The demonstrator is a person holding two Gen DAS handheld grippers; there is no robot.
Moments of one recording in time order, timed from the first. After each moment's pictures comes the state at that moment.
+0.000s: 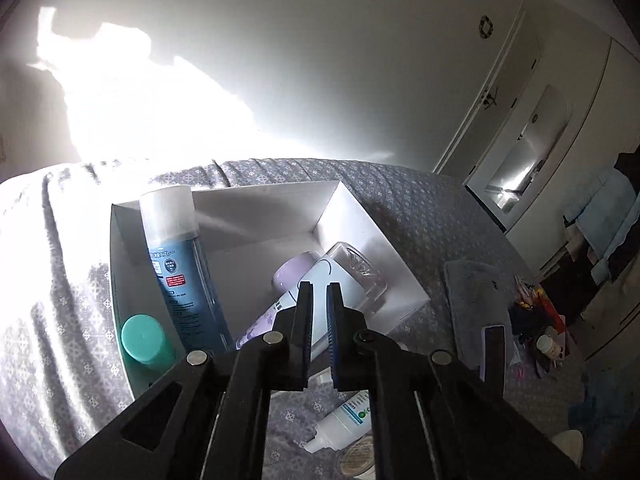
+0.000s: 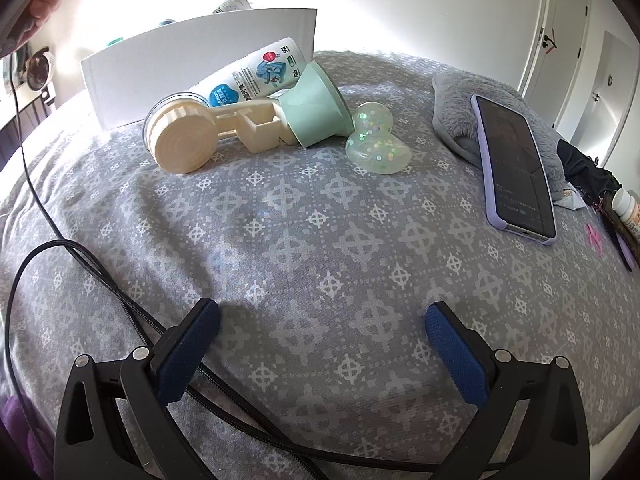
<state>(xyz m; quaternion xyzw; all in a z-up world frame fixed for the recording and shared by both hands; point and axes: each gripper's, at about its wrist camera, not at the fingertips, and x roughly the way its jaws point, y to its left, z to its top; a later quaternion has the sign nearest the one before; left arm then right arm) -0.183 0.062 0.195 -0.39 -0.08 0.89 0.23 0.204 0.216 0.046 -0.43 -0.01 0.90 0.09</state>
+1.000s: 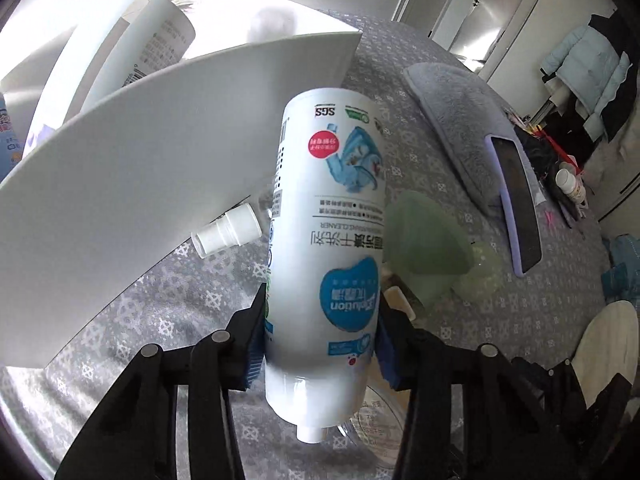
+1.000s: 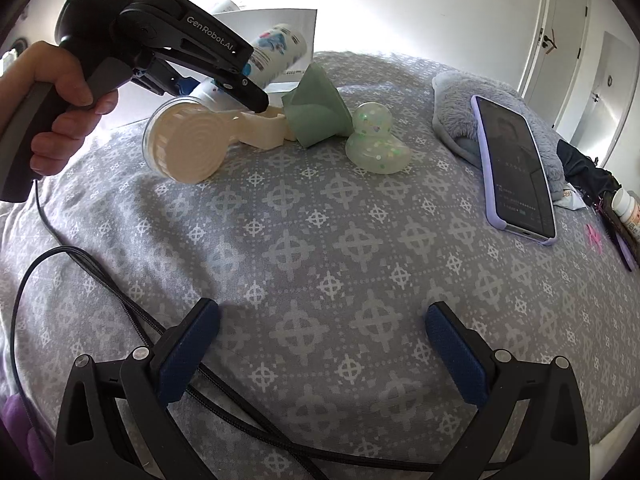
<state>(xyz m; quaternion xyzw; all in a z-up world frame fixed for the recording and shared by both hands) -0.118 0.140 0.072 -0.51 0.06 0.80 0.32 0.203 0.219 0.045 -0.43 -0.01 0.90 0.09</state>
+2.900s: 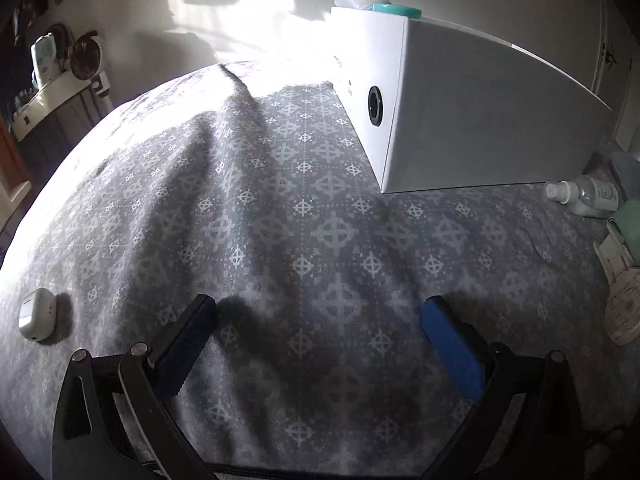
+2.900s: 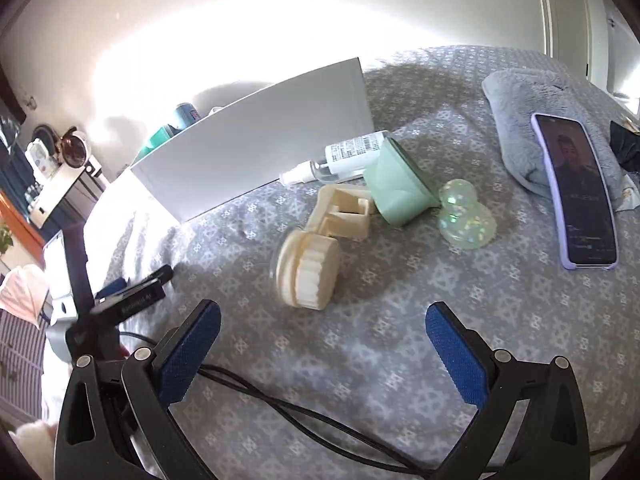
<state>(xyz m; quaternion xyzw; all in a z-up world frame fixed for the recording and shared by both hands) -0.047 -0.027 0.016 -0.42 0.00 0.91 -0.05 0.141 0.183 0.103 -0.42 0.16 0.89 0.00</state>
